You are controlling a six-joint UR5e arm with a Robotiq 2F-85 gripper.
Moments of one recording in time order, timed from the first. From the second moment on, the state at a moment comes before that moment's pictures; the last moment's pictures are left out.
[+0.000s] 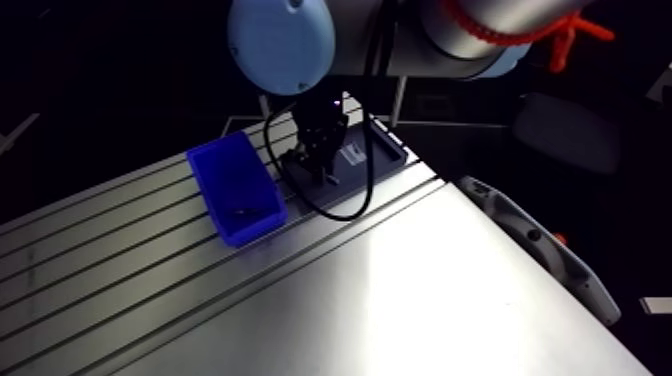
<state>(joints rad) -0.58 -1.10 1.83 -2.20 -1.62 -2.55</state>
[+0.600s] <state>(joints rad) -0.58 -1.09 1.83 -2.21 -1.63 -2.55</state>
